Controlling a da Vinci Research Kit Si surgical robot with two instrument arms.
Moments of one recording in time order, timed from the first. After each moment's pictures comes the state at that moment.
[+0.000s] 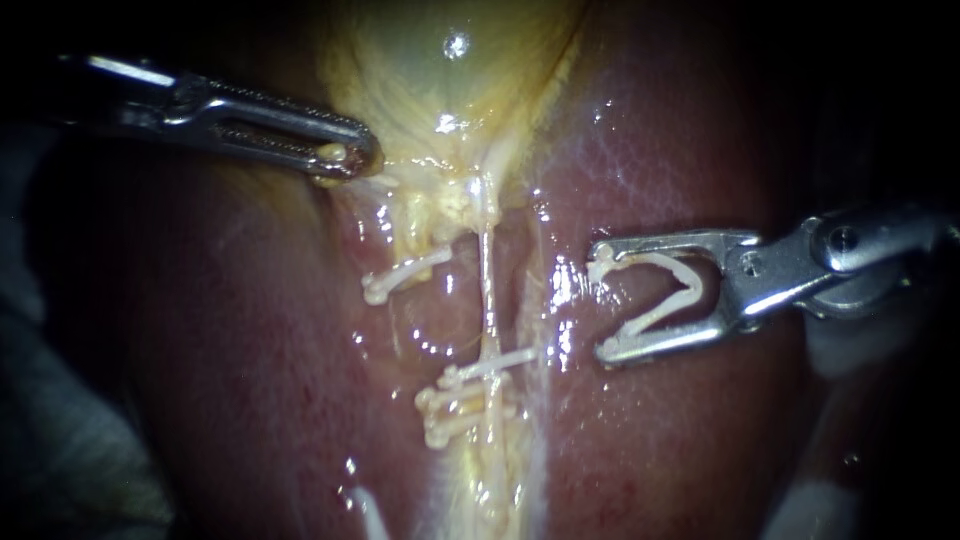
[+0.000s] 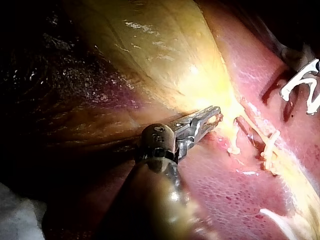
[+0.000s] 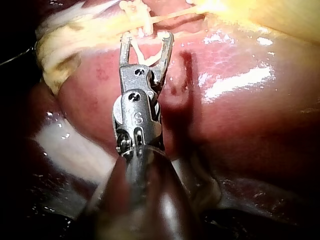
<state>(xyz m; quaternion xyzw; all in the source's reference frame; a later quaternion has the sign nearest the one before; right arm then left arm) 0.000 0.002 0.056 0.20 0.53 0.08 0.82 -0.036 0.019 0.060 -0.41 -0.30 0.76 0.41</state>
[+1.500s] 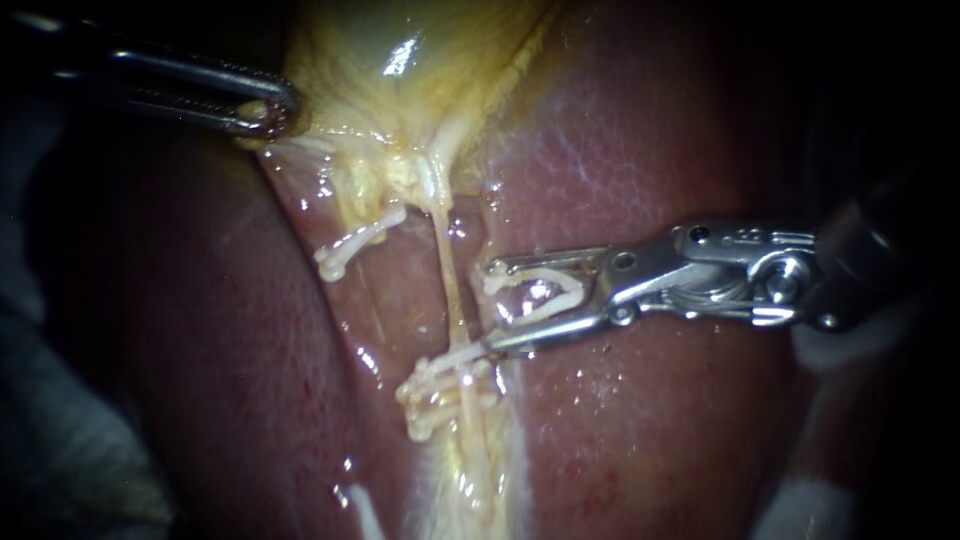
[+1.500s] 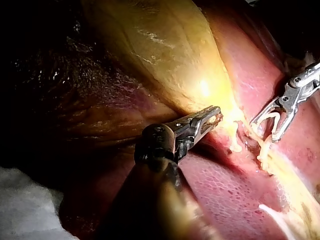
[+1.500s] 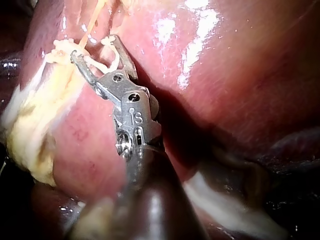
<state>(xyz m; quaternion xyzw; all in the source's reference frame) 0.008 0.001 0.067 0.35 0.49 0.24 0.76 -0.031 0.021 0.053 -0.41 -0.29 0.76 0.43</state>
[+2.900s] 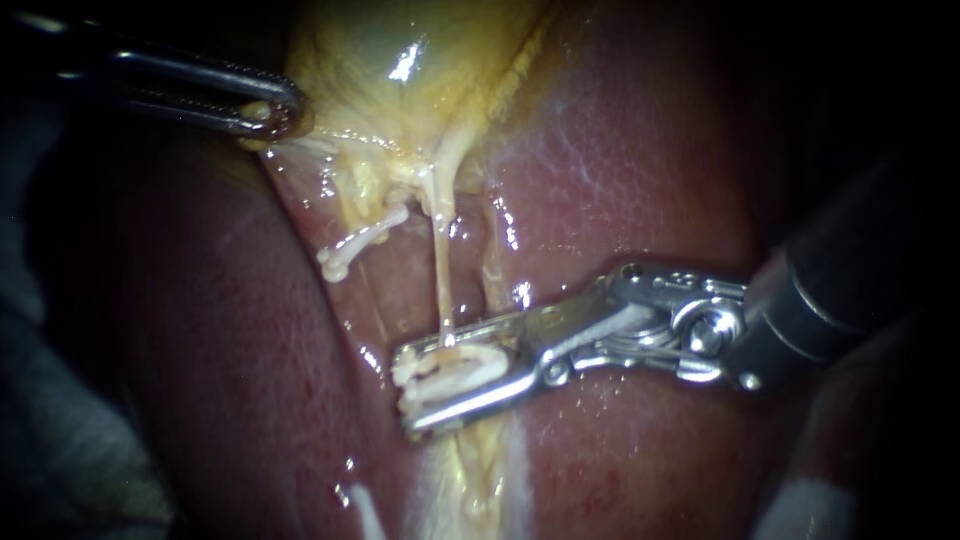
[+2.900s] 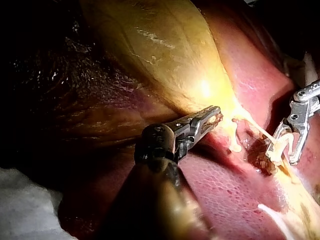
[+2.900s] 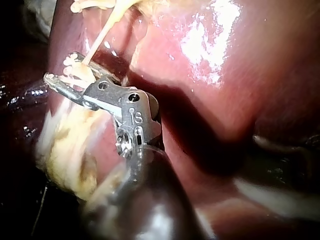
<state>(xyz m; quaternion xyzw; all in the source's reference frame) 0.013 -0.001 0.062 0.45 0.55 0.23 0.67 -0.031 0.021 0.053 -0.41 -0.29 0.75 0.43</state>
